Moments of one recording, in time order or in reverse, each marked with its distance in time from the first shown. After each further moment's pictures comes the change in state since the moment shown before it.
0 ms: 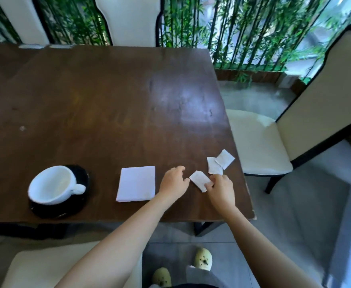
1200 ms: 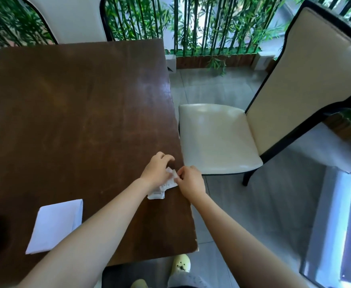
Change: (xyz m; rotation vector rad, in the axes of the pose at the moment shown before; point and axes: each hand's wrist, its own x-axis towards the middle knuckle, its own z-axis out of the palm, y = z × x) left_hand 0.129 0.114 0.062 0.145 -0.128 0.192; right_hand 0.129 0.068 -0.050 0.113 -0.167 -0.050
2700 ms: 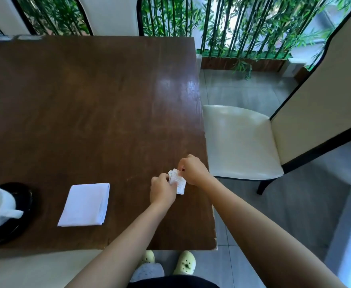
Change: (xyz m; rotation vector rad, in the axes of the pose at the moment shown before) left_hand -0.074 -0.017 0.018 -0.384 0.279 -0.582; right_hand 0.019 -0.061 0.010 -0.294 -0.277 -0.240
